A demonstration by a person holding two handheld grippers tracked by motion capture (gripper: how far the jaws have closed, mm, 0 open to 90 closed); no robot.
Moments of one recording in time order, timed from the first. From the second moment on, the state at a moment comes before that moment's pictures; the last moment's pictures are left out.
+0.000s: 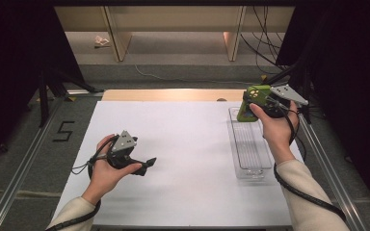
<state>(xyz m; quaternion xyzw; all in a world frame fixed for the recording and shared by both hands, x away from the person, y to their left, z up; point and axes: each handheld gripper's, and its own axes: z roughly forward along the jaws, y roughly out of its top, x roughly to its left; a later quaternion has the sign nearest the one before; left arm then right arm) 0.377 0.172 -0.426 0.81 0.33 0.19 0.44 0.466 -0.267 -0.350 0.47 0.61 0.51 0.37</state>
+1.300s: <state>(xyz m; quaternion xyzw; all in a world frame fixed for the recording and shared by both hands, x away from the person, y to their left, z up) 0.377 0.172 -0.427 0.81 0.33 0.19 0.44 0.488 -0.262 -0.360 0.48 0.62 0.50 0.37</state>
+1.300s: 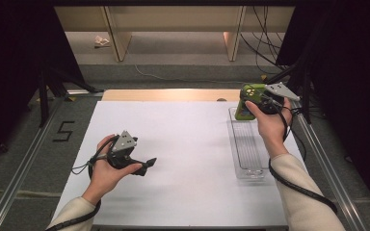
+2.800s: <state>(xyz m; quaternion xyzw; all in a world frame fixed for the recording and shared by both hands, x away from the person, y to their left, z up) 0.378 0.173 -0.426 0.81 0.33 0.19 0.44 0.507 -0.257 -0.369 0.49 0.62 0.49 0.38</state>
